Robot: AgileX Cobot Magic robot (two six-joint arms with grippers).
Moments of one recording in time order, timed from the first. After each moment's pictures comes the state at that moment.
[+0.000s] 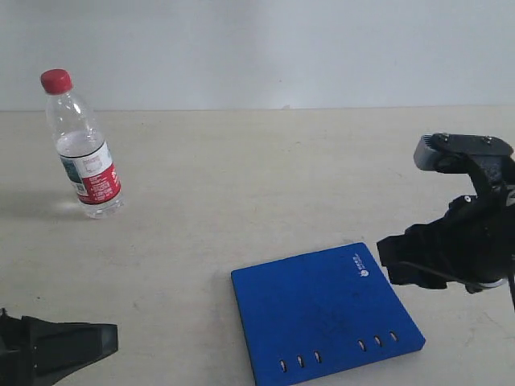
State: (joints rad) left arm -0.01 1.13 -0.08 -1.73 0.86 1.63; right arm 0.35 1.29 -0.61 0.38 0.52 -0.12
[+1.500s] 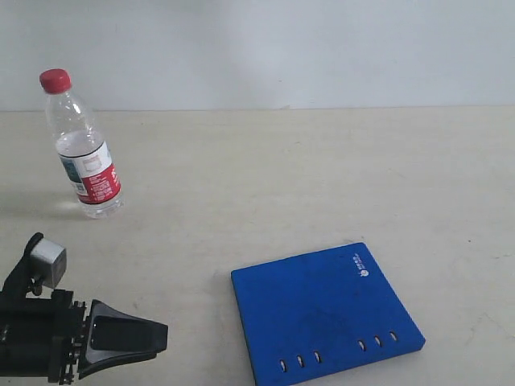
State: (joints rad) left arm -0.01 1.90 -0.28 -1.74 1.20 1.88; right arm 0.10 0.75 -0.68 0.58 0.40 -0.63
